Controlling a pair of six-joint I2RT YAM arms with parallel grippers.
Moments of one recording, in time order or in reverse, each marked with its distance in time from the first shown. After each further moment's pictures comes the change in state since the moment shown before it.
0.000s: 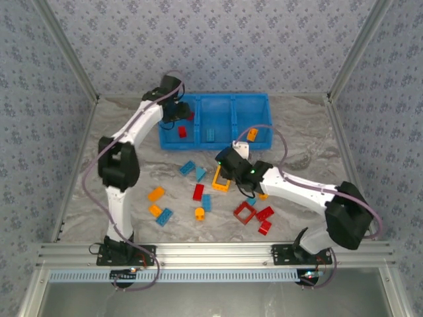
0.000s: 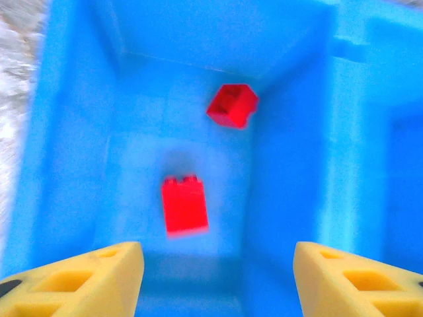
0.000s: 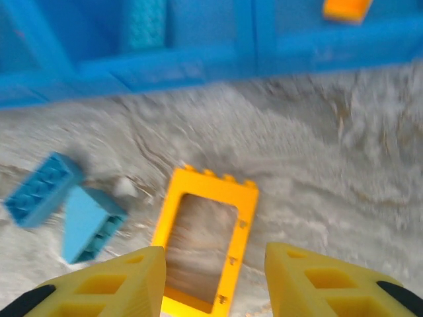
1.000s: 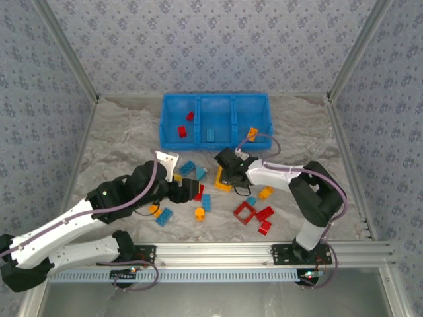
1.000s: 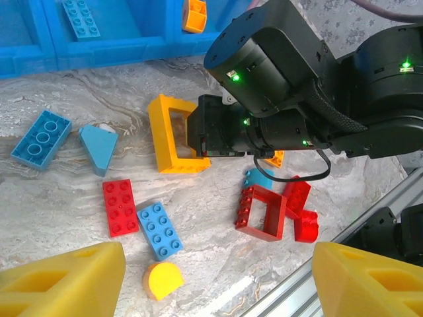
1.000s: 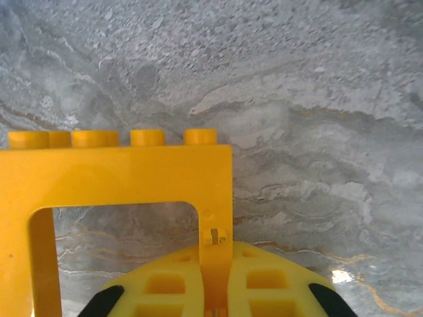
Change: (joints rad) left arm -0.675 -1.121 -0.884 0.071 -0.082 -0.156; right arm -0.095 0.229 0.013 0.031 -0.175 0.153
